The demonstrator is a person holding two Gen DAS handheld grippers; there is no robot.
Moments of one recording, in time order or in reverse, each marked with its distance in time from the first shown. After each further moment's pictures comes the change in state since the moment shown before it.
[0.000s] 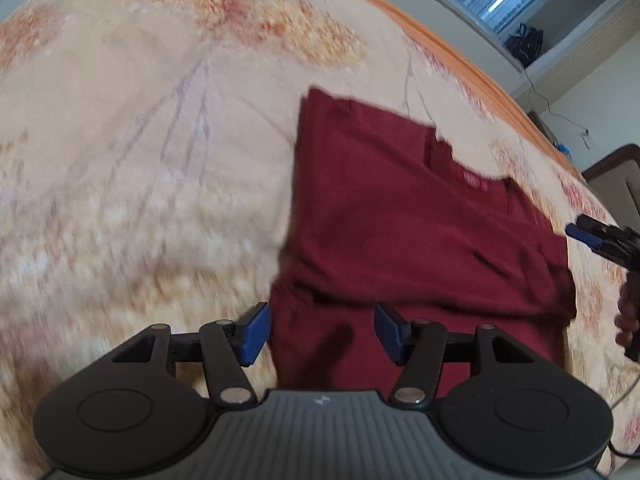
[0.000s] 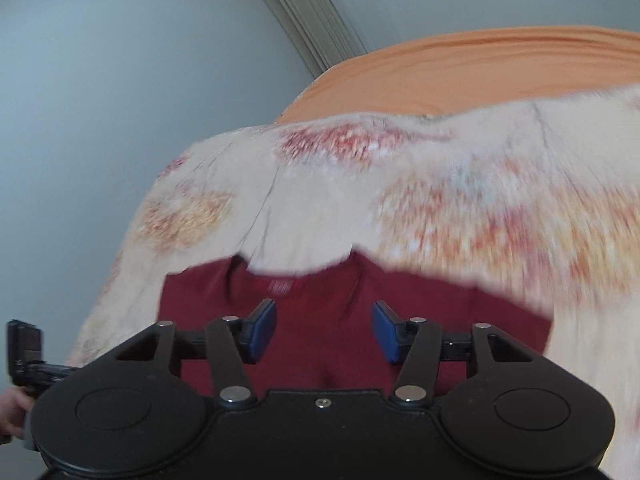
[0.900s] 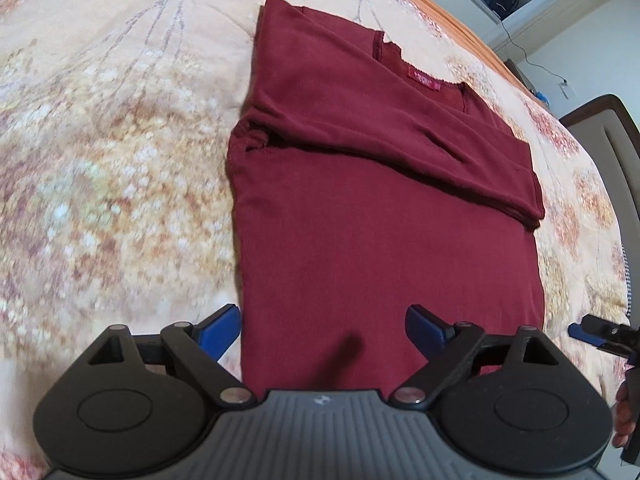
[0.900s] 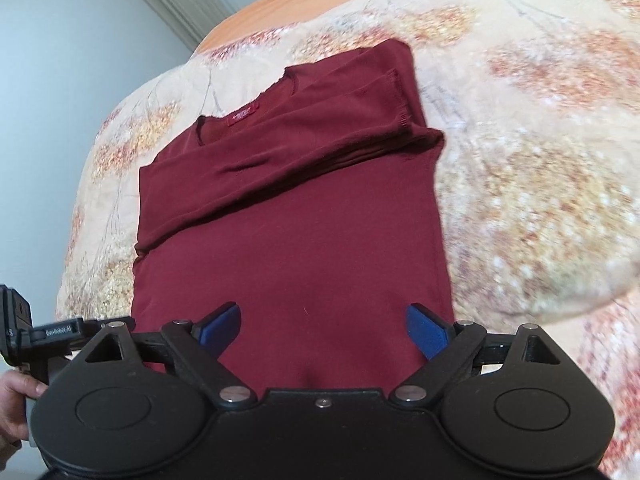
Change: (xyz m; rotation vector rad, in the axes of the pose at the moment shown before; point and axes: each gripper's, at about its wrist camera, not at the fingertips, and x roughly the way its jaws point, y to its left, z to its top) left arm -0.037 -0.016 -0.079 0.041 0.130 -0.056; right arm -0.114 0.092 -0.180 0.298 0.093 -0.301
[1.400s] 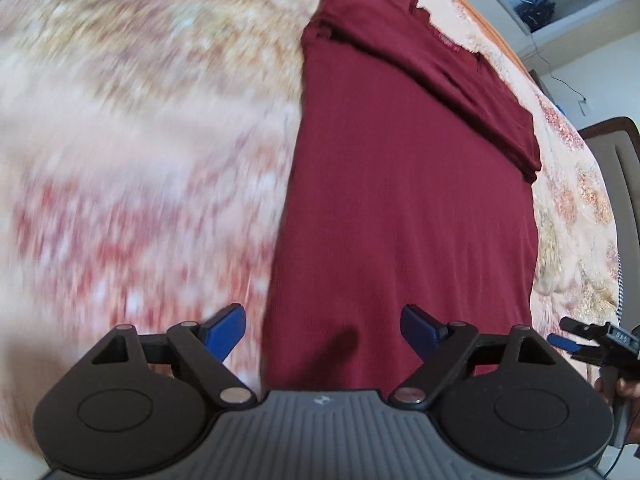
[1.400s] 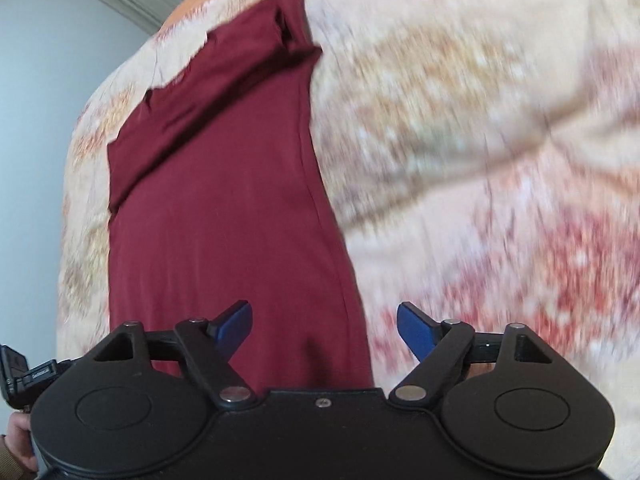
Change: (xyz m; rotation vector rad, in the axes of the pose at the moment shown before) left arm -0.049 0.018 -0.126 -0.155 0.040 0.009; right arm -0.031 -0.101 -0.069 0.145 0.150 0.040
